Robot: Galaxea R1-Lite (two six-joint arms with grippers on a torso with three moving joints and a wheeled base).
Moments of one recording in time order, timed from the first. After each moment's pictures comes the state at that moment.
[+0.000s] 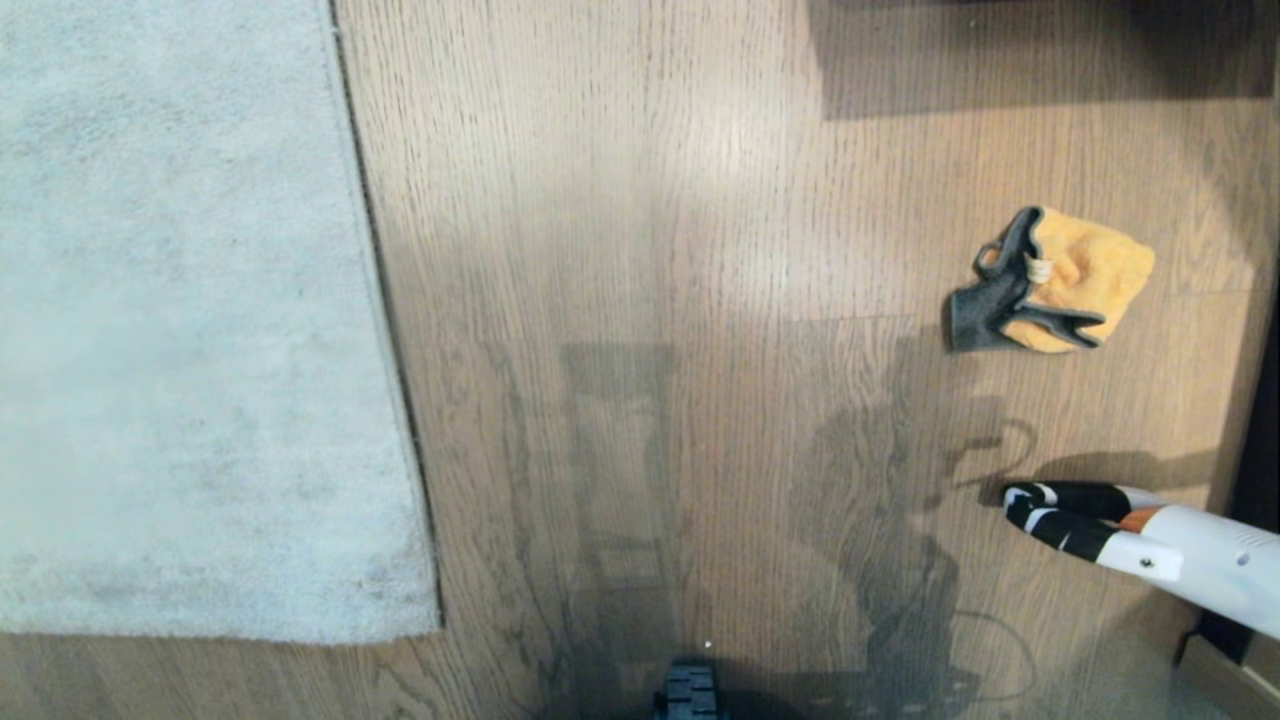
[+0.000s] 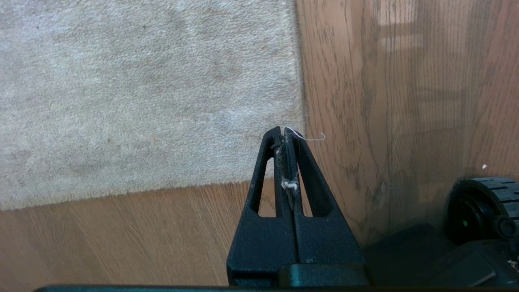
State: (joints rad) left arm 0.00 0.00 0.00 -0.01 -0.03 0.10; right arm -0.06 0.59 -0.02 -0.63 0.11 -0.05
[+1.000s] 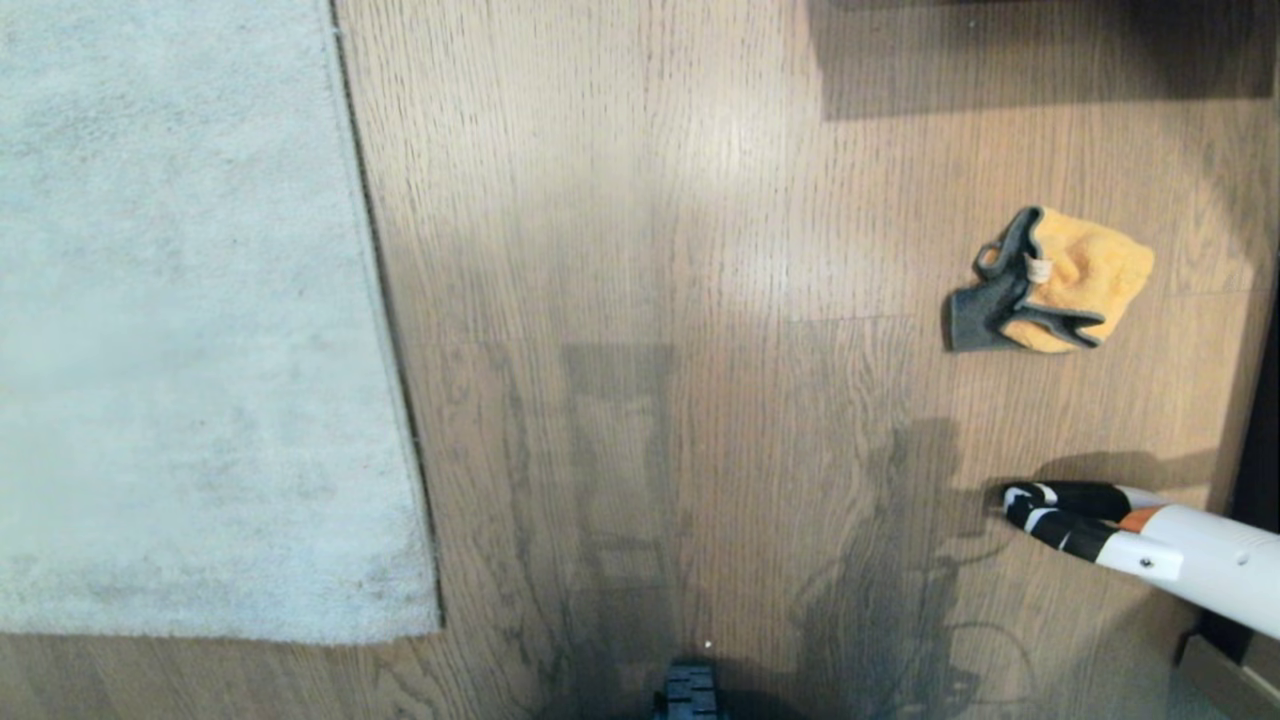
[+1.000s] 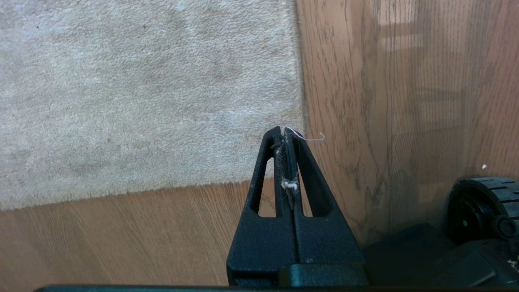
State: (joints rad) left arm 0.00 0.00 0.00 -0.01 -0.03 0.10; right arm 0.00 0.01 0.00 0.00 -0.02 -0.03
